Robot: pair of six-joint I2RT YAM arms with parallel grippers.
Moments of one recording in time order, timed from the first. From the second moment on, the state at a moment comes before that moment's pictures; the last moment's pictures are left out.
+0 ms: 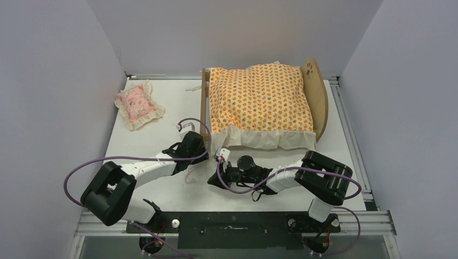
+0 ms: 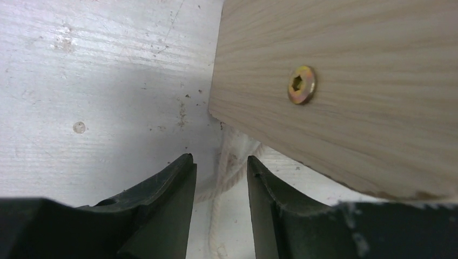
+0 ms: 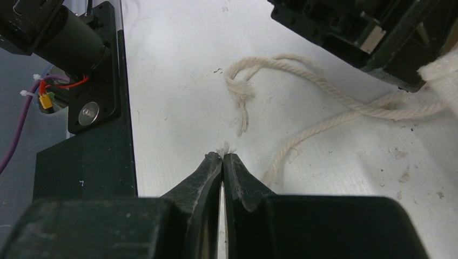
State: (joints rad) left arm -0.63 1.37 0.61 -0.08 -0.25 -0.86; right arm 1.05 1.69 0.54 0.84 -0.35 0.23
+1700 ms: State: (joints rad) left arm -0.68 1.15 0.33 0.06 -0.54 -0.98; right arm 1.06 1.73 0.87 0.49 -0.11 0.38
